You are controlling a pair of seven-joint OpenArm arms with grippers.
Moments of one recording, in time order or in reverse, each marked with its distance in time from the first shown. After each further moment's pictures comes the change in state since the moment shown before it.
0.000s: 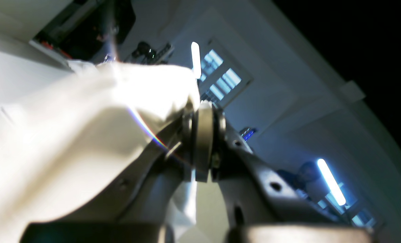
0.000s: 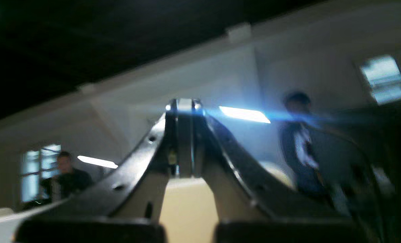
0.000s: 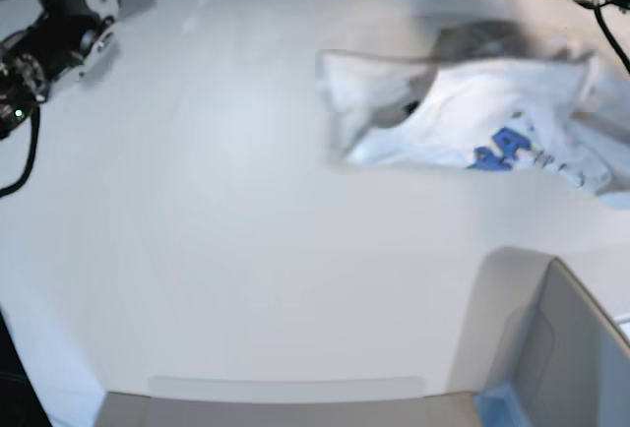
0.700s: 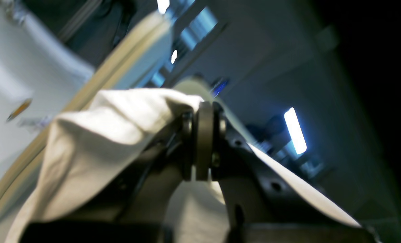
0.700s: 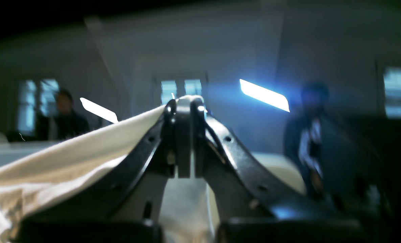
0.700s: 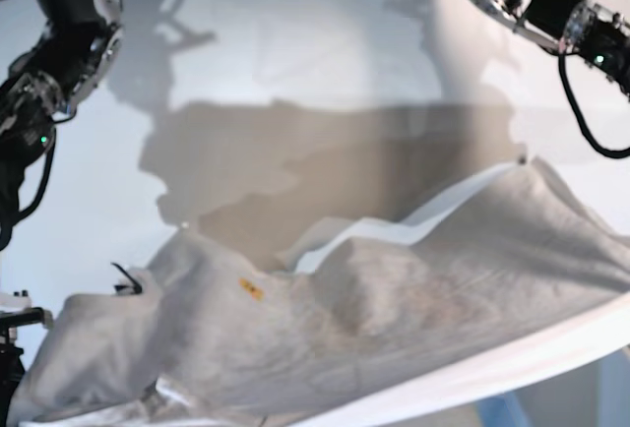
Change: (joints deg) left arm -11.8 6.1 16.0 0.0 5.8 -1.1 0.5; right arm 6.4 -1.1 -11.6 0.0 -13.7 5.9 -1.2
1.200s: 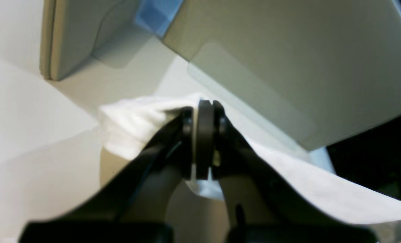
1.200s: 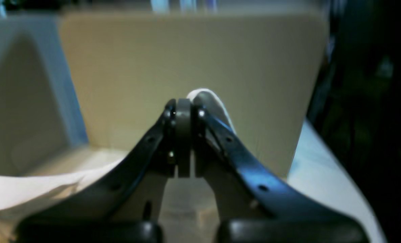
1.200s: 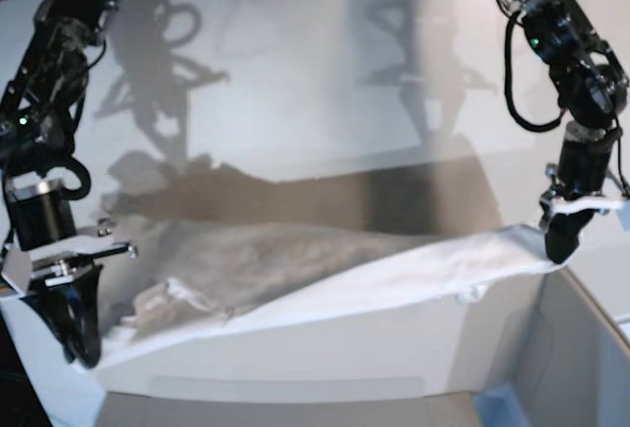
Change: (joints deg) left arm 13.9 3.7 22.9 -0.2 24.7 6.2 2.8; right arm -20.0 -0.9 -3.9 0.2 -8.2 -0.5 -5.6
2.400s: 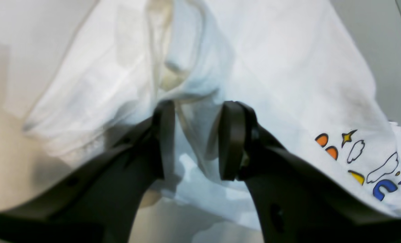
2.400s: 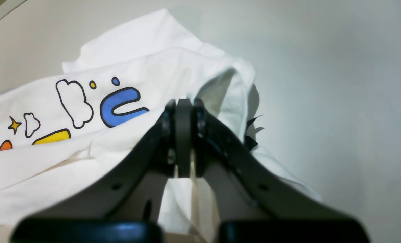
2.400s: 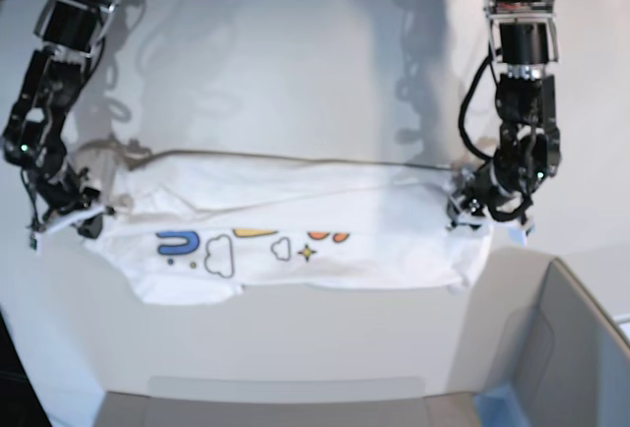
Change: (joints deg) left arm -12.5 -6.2 27.8 -41.4 5.2 9.7 1.1; right arm -1.3 -0.4 7.1 -37.0 -0.6 -0.3 -21.7
